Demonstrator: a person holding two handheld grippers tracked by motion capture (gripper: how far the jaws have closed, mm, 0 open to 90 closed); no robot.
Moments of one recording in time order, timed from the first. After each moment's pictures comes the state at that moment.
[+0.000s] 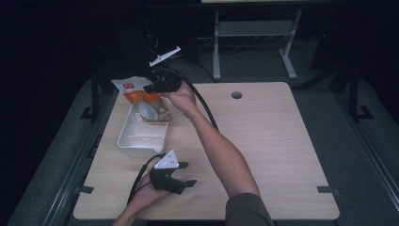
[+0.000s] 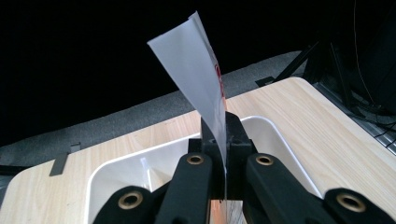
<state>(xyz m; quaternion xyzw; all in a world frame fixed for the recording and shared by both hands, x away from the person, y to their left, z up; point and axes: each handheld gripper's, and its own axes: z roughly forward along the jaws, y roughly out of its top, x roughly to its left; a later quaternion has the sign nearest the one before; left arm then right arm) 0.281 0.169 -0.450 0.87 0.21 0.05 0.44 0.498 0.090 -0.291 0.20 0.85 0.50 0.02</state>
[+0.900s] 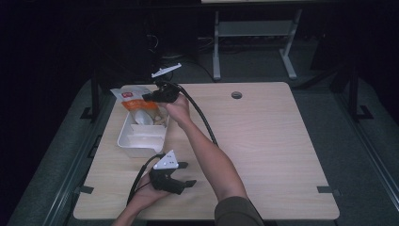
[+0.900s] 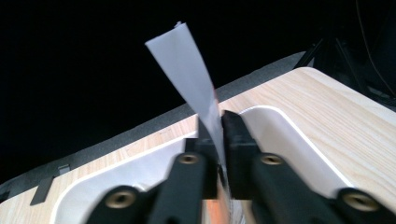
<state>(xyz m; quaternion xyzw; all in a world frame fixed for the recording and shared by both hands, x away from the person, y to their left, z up) 0.280 0.169 -0.450 0.87 0.21 0.06 0.44 0.512 0.104 -0.351 0.24 0.81 0.53 -0.01</state>
